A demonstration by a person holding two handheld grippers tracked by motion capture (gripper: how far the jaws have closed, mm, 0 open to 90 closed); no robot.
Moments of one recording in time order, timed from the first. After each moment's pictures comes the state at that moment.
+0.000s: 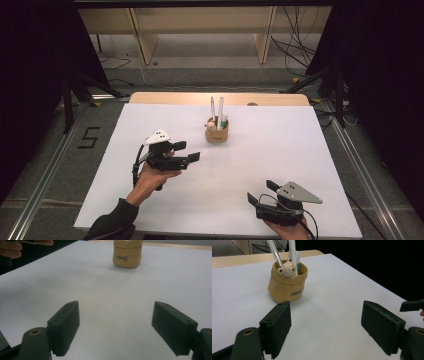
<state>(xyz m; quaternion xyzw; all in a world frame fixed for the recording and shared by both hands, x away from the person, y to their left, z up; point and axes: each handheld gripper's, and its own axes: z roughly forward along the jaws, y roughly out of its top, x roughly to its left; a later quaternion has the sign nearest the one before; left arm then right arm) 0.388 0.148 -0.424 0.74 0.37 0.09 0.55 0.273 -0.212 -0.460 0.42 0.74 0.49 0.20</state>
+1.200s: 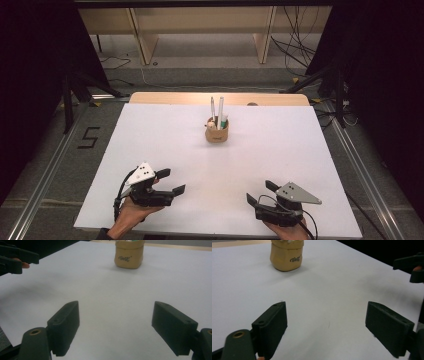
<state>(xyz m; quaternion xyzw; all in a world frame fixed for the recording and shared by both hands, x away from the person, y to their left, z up) 0.318 0.182 -0.462 0.76 0.36 0.12 0.53 0.271 -0.210 -0.460 0.42 0.74 0.49 0.20</state>
